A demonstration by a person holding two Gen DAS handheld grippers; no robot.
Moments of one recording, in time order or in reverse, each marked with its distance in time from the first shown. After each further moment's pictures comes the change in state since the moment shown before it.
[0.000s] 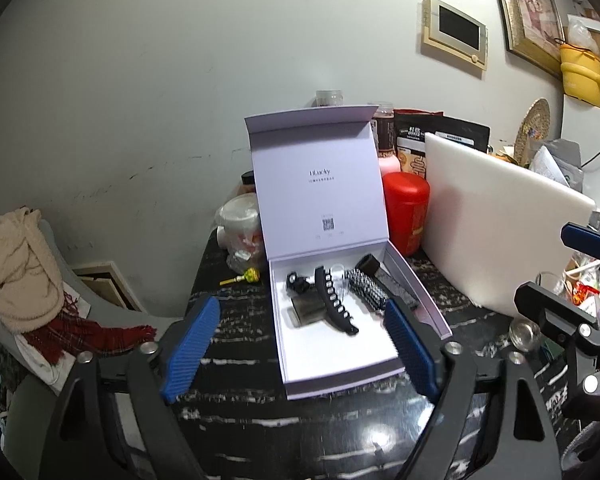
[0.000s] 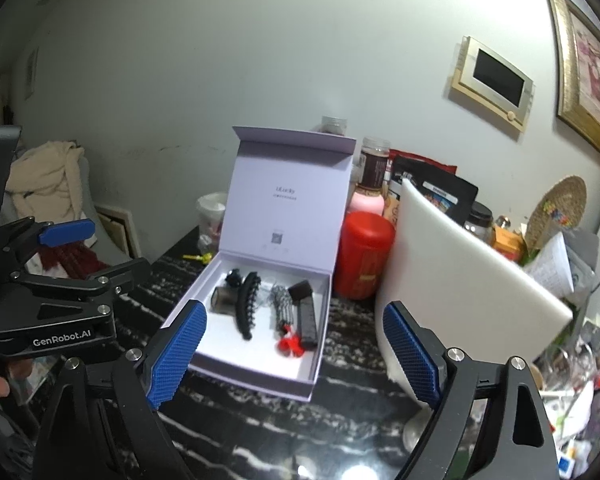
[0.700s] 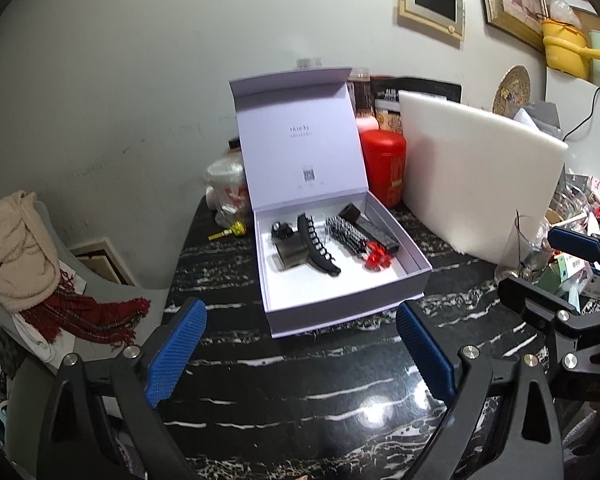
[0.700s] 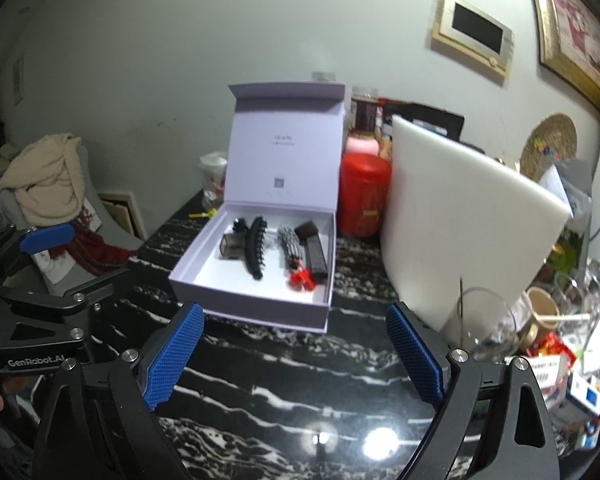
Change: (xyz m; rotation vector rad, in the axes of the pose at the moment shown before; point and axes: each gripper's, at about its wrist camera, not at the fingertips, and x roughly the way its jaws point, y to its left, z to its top) left arm -0.017 -0.016 -0.054 0.034 0.080 -0.034; right arm -0.010 -0.001 -0.060 0.099 0.107 -0.010
